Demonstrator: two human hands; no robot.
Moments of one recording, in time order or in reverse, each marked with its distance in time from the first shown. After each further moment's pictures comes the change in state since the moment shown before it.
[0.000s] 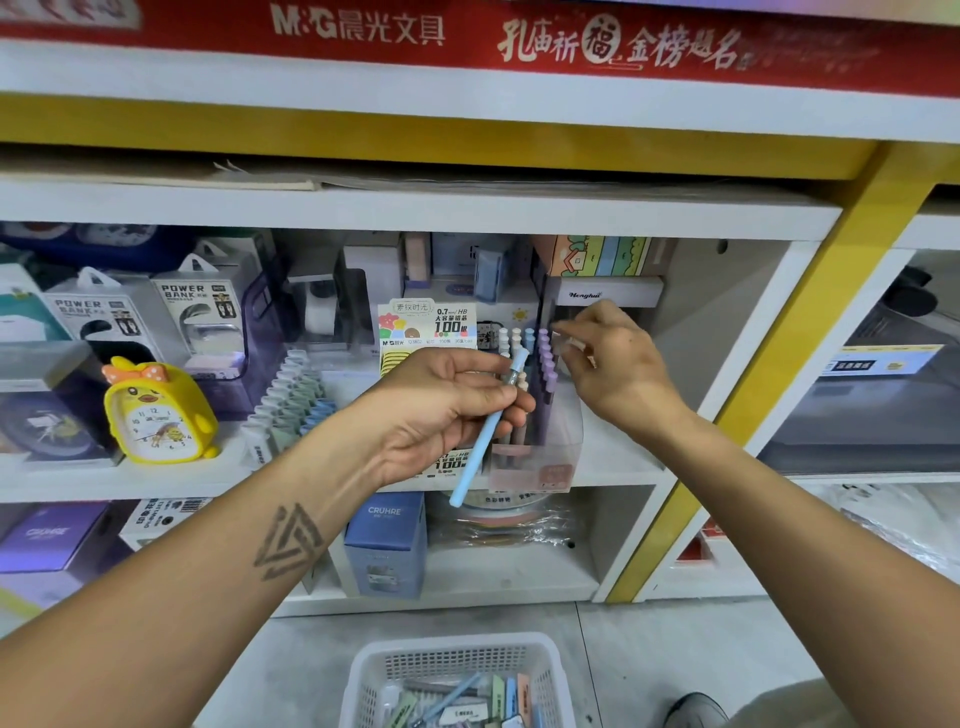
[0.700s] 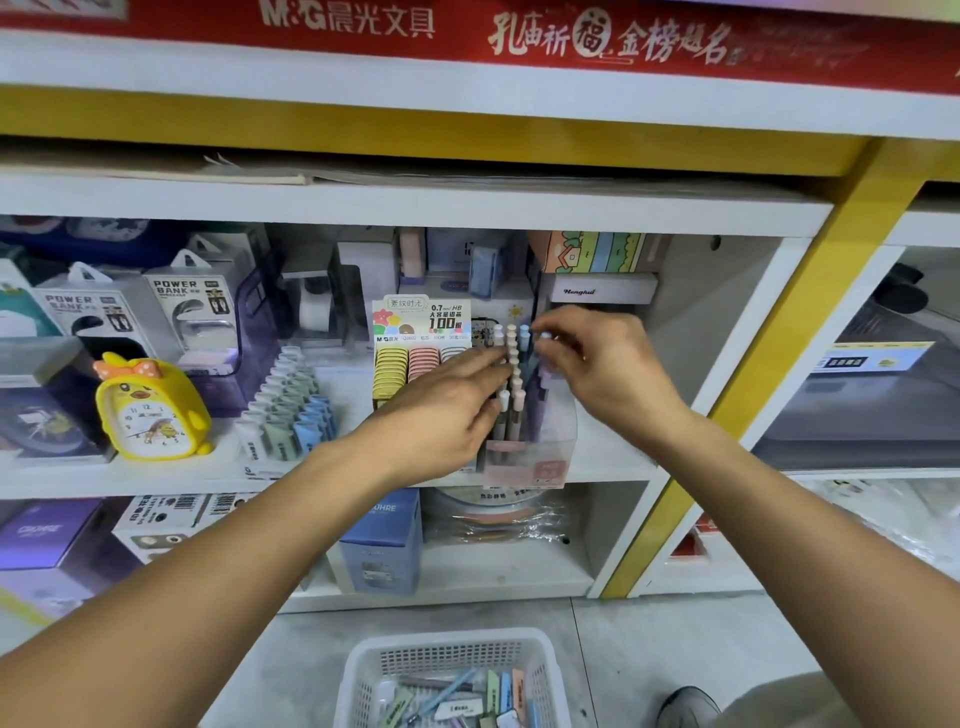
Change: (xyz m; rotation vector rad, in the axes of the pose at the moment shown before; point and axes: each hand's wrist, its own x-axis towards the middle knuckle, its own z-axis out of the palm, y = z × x) left_hand 0.017 -0.021 -0.012 1.543 -0.013 0.516; right_hand -0.010 -0.012 -0.009 0.187 0.065 -0.203
